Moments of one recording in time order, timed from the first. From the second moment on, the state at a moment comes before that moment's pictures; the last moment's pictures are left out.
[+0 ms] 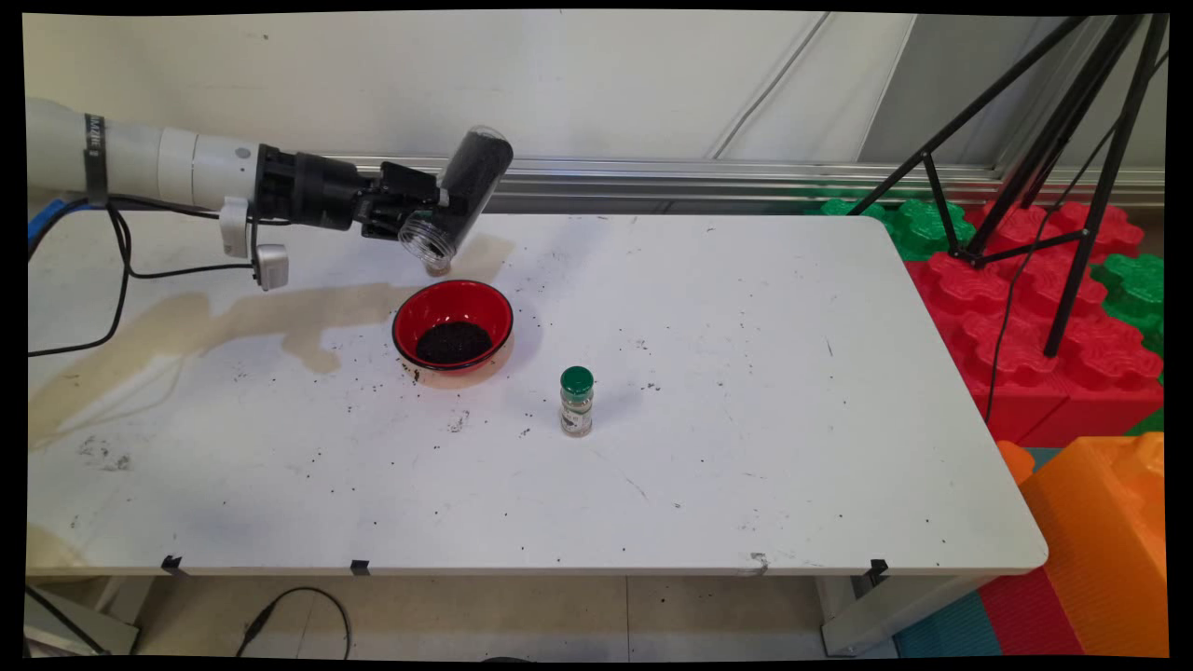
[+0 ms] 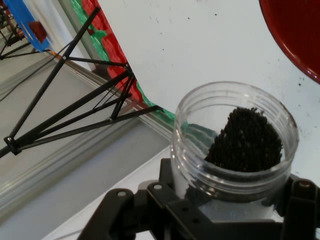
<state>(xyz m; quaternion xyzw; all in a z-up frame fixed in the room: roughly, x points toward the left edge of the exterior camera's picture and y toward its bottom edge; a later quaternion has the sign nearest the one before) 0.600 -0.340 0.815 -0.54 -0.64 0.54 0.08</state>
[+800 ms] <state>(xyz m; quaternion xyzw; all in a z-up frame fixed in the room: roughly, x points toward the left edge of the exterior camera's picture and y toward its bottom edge) 0.598 -0.330 0.816 -0.56 -0.62 0.55 0.06</state>
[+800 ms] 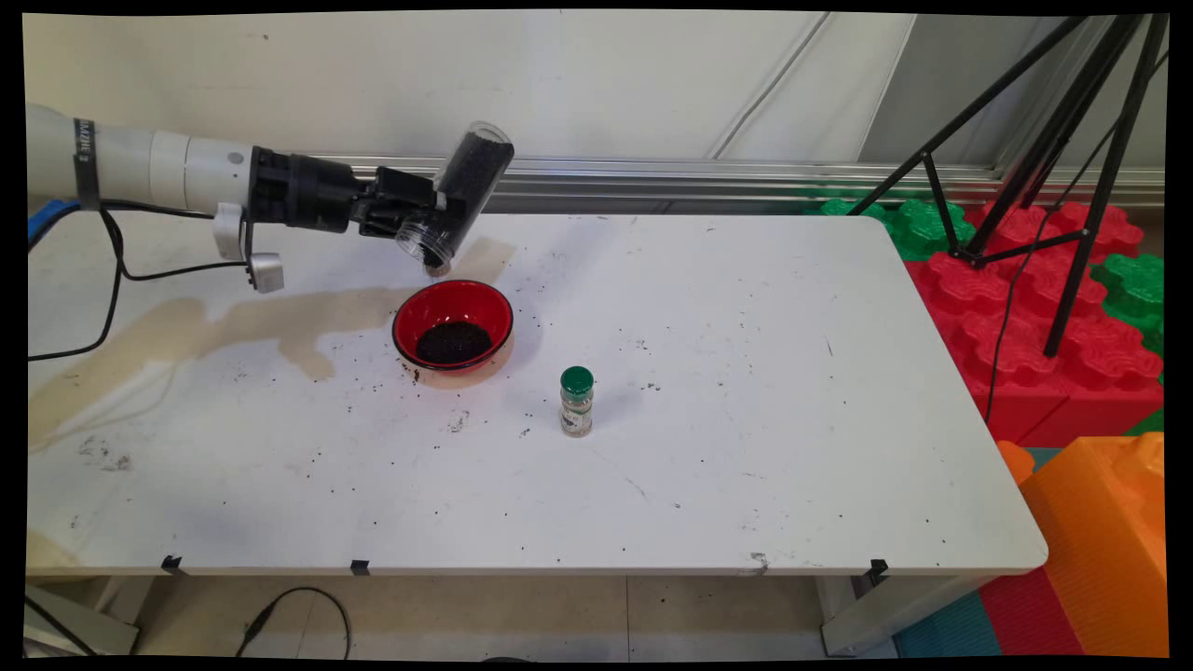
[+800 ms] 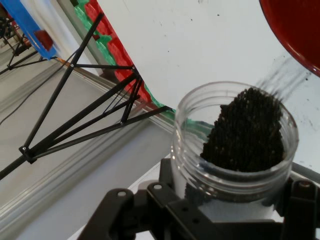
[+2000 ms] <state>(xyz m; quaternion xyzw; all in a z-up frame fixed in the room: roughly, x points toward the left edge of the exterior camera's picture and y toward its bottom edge) 0.601 -0.330 0.820 -0.57 -0.60 0.56 0.05</state>
